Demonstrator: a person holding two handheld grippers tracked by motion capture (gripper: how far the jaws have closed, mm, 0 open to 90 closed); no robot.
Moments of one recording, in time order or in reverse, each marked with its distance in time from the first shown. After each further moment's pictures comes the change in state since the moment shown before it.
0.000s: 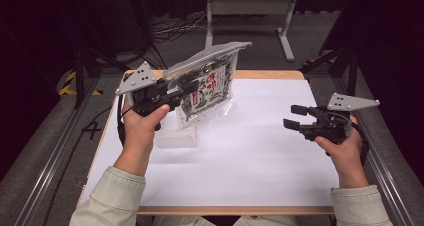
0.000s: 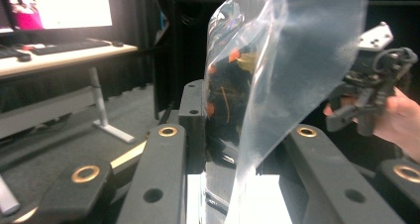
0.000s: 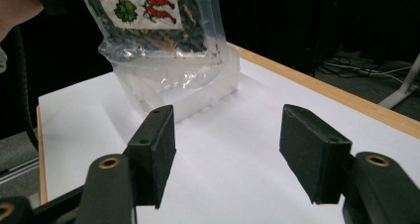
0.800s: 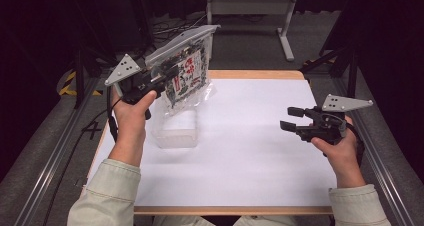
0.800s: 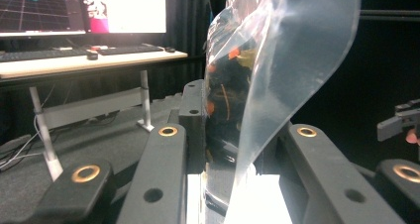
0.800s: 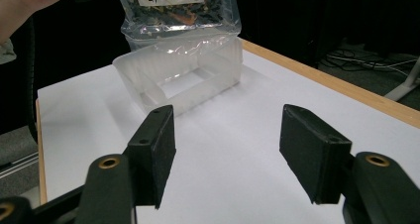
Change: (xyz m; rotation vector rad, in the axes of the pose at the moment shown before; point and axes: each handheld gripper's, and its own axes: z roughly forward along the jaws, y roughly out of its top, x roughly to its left) left arm 0.049 -0.017 -0.010 -0.047 0.179 -0.057; right arm 0.000 -0.004 0.008 0.024 0.008 0.002
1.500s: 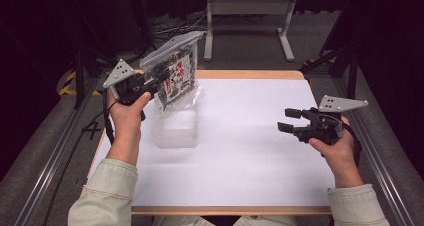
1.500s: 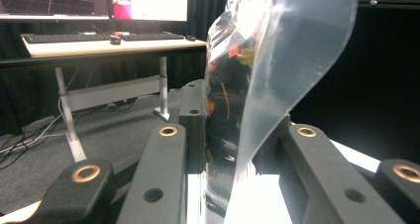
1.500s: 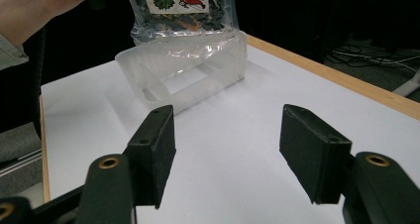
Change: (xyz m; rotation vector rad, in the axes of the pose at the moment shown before) left arm 0.025 -0.025 -0.002 0.035 0.067 -0.019; right arm 0.000 -0.003 0.006 0.017 0.016 0.003
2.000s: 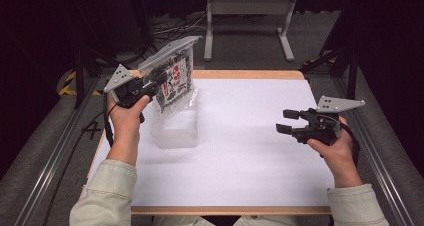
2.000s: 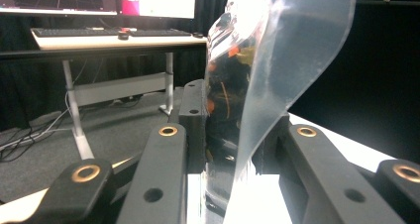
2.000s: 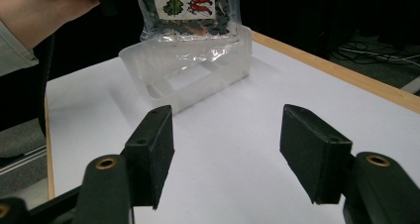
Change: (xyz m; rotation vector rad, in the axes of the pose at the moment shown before) left arm 0.013 -0.022 0.002 -0.004 0.022 -0.014; right arm 0.001 -0.001 0.004 0.015 0.019 0.004
